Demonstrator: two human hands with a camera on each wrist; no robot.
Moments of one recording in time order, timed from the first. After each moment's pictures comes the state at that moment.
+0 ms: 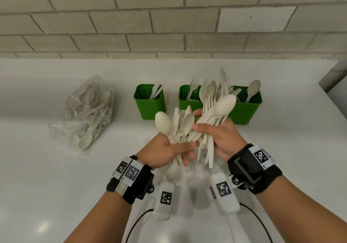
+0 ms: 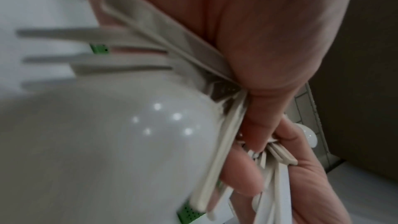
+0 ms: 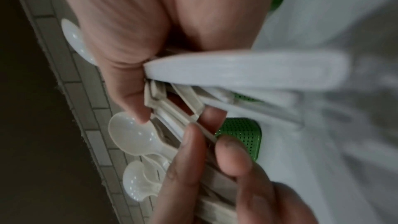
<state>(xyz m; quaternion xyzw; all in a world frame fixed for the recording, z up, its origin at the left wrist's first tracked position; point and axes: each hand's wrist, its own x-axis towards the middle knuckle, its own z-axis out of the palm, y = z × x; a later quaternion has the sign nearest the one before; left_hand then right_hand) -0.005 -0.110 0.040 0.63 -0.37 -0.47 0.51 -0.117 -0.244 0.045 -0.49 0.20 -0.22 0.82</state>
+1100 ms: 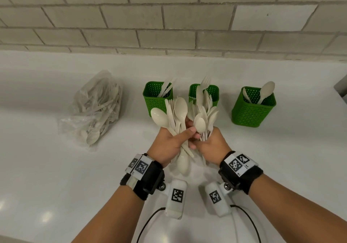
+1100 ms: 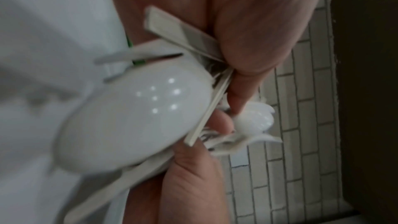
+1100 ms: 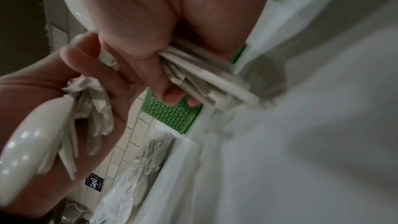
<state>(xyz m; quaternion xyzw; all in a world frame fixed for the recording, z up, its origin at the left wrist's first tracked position) -0.001 -0.123 0.020 0.56 -0.23 -0.38 0.69 -0.091 -0.234 -0.009 -0.71 0.23 -0.17 0.65</state>
